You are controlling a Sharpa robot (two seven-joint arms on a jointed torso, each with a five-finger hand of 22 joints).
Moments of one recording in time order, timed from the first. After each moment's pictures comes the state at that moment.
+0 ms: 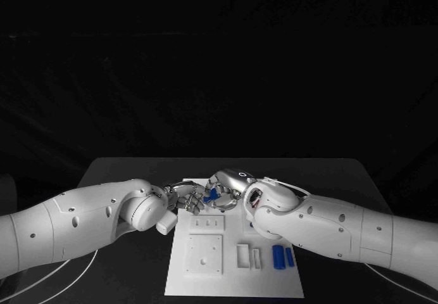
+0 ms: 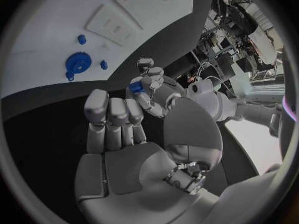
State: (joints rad) left arm 1.33 -0.67 -0.22 1.34 -0.20 -0.19 -0.20; left_hand 0.89 -0.04 0.63 -0.27 0.55 1.04 0.11 0.39 0.82 1.45 -0.03 0.26 0.52 1.06 -0.02 0.86 0.57 0.01 0.73 -0.08 0.60 1.31; right arm 1.18 -0.50 -0.06 1.35 -1.53 -0.36 -0.20; right_hand 1.00 -0.15 0.72 -0.22 0.17 0.97 0.07 0.36 0.53 1.21 -0.03 1.23 1.28 1.31 -0.13 1.24 1.01 0.16 1.31 -0.11 1.06 1.31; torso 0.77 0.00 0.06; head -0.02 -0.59
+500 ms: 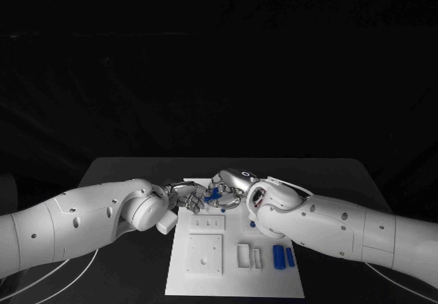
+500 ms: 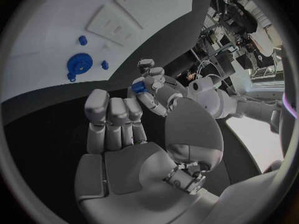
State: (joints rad) left arm 1.33 -0.67 -0.22 1.34 -0.24 -0.20 -0.19; left_hand 0.92 -0.08 0.64 -0.26 0.52 1.05 0.11 0.38 0.83 1.45 -0.03 0.27 0.52 1.06 -0.02 0.86 0.57 0.01 0.73 -0.08 0.60 1.31; right arm 1.18 -0.51 -0.06 1.33 -1.47 -0.37 -0.17; right_hand 0.96 -0.22 0.70 -0.18 0.17 0.97 0.09 0.32 0.52 1.11 -0.01 1.14 1.21 1.29 -0.12 1.22 1.00 0.16 1.29 -0.11 1.03 1.30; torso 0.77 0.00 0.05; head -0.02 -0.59
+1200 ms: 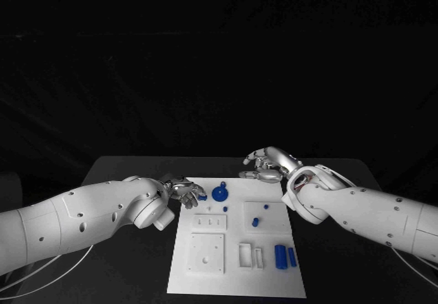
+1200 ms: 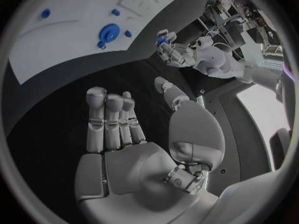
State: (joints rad) left arm 1.33 -0.66 -0.22 1.31 -0.51 -0.26 -0.23; left_hand 0.94 -0.08 0.62 -0.25 0.51 1.07 0.12 0.36 0.83 1.46 -0.04 0.28 0.53 1.09 -0.03 0.88 0.58 0.01 0.76 -0.08 0.65 1.31; right arm 1.22 -0.70 -0.03 1.35 -1.18 -0.52 -0.02; right_hand 0.86 -0.24 0.51 -0.18 0.33 0.83 0.14 0.24 0.49 1.00 0.05 1.09 1.16 1.21 -0.06 1.14 0.96 0.16 1.18 -0.07 0.93 1.27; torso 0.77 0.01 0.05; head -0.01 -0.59
